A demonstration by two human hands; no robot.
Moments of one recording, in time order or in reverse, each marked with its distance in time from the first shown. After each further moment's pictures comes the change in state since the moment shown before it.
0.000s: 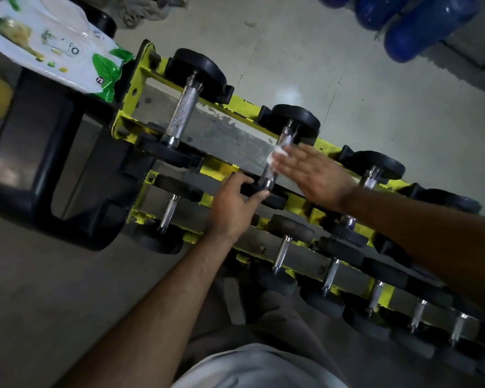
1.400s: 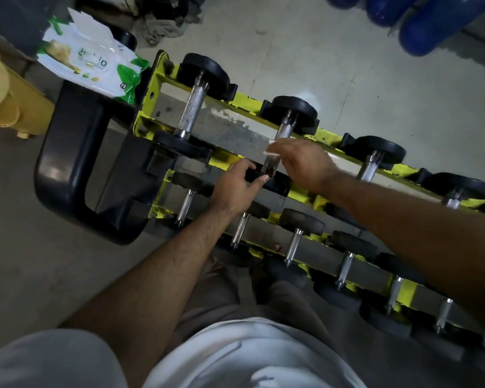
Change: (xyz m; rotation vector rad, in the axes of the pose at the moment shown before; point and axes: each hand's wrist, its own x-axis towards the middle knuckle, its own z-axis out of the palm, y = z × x) left_hand -0.003 0.007 -0.012 0.208 -0.069 0.084; right_hand 0.023 -0.044 -0.028 0.322 0.171 0.270
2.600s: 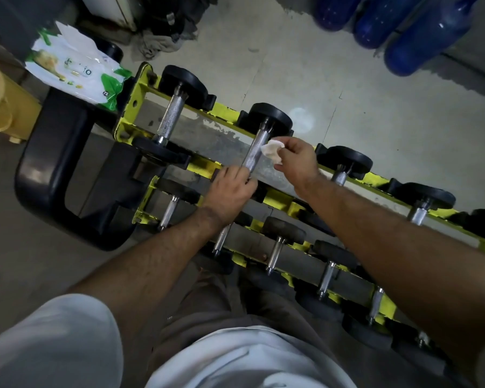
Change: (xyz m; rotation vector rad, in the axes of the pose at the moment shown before) left_hand -0.001 0.022 0.032 0.979 0.093 0.671; right_hand -0.008 0.007 -0.014 1.044 0.343 0.825
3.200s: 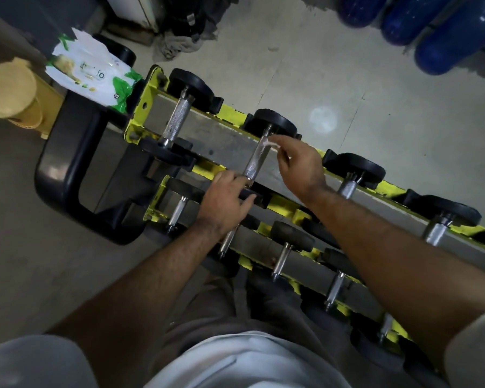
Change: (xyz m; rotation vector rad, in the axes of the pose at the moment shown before) left_hand -0.002 0.009 -0.010 -0.494 0.002 -0.485; right_hand 0.021 0.015 -0.016 -0.593 -0.057 -0.677
